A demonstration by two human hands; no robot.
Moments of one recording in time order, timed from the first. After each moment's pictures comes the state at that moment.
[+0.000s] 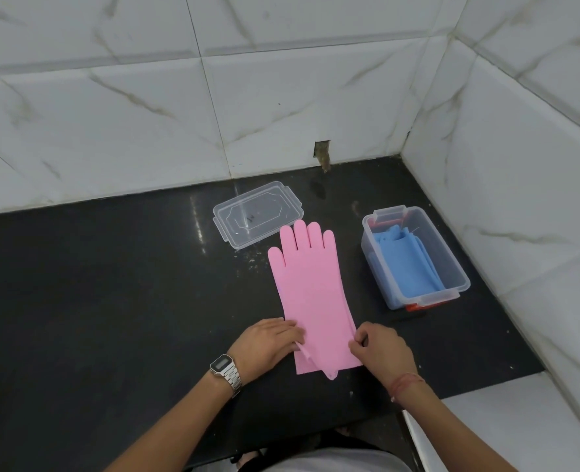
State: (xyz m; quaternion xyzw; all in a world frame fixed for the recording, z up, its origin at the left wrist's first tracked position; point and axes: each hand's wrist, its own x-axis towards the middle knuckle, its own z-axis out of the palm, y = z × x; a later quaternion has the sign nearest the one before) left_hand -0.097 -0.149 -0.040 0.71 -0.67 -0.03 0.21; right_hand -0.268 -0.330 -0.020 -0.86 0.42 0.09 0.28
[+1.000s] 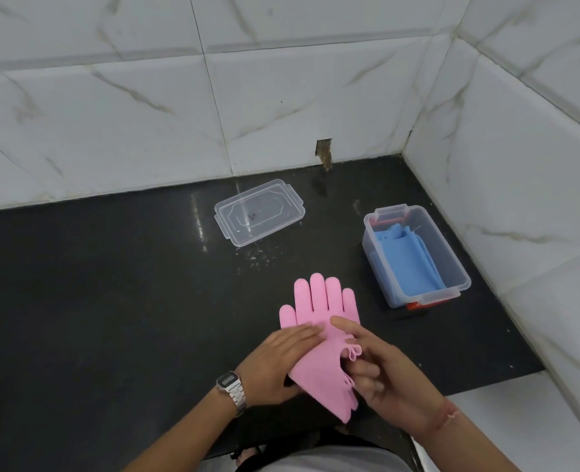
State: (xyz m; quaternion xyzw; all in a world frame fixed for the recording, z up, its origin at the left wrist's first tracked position) left_hand -0.124 -0.137 -0.058 0.70 -0.65 -0.16 0.23; right_hand -0.283 -0.285 0.076 -0.24 0.33 0.01 0.91
